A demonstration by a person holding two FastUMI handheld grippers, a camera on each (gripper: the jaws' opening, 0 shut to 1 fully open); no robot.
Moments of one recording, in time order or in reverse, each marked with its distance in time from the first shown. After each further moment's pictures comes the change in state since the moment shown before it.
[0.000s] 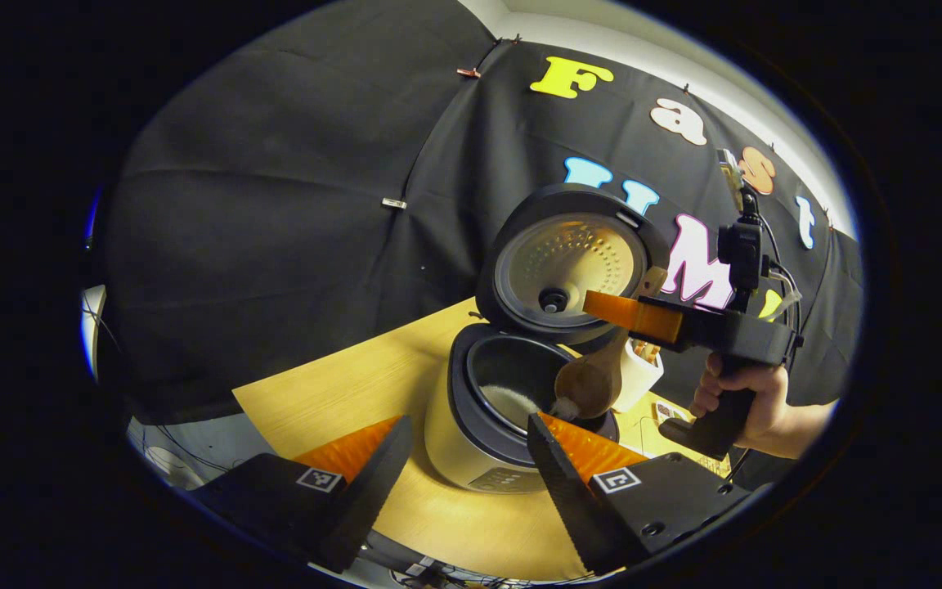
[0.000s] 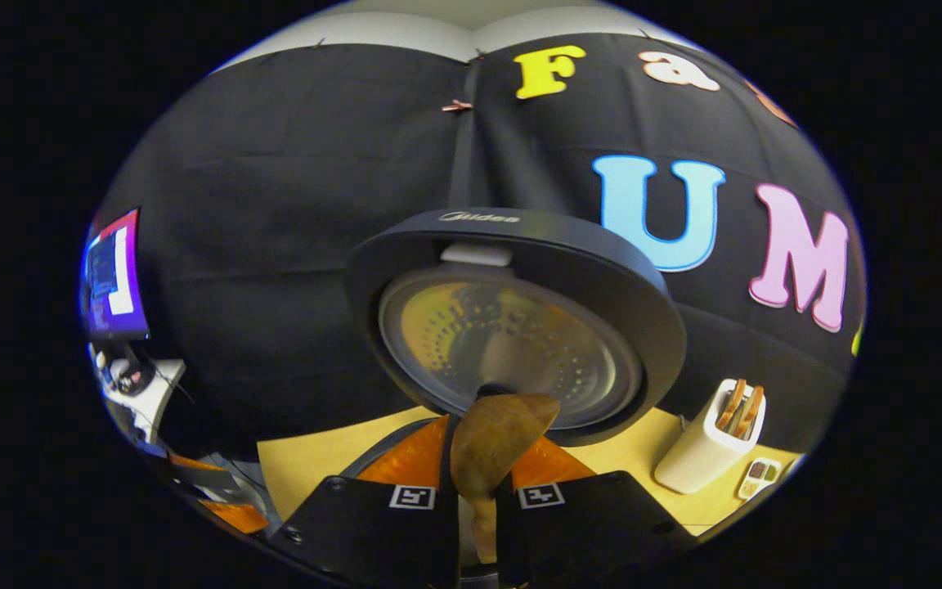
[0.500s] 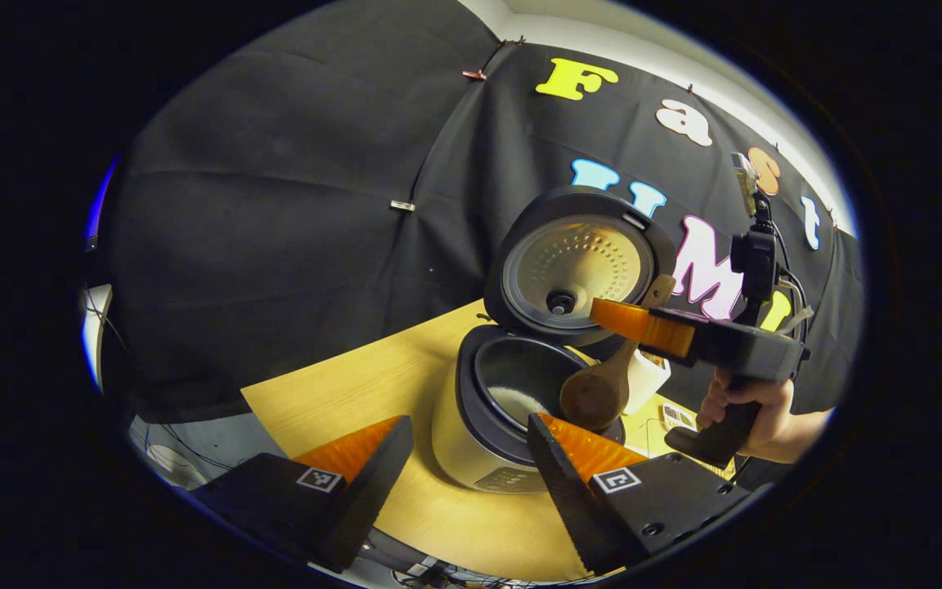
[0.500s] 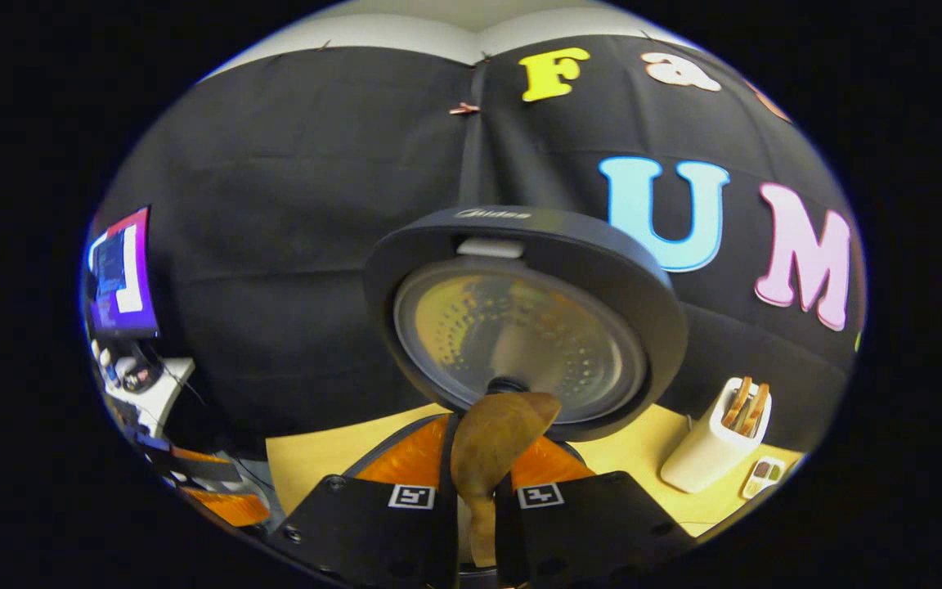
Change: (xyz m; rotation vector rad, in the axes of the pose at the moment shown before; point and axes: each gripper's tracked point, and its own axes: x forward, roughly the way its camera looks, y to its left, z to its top) left arm -0.004 -0.004 -0.001 0.005 -0.011 0.016; right arm -0.016 -0.014 0.009 0.136 -0.027 -0.012
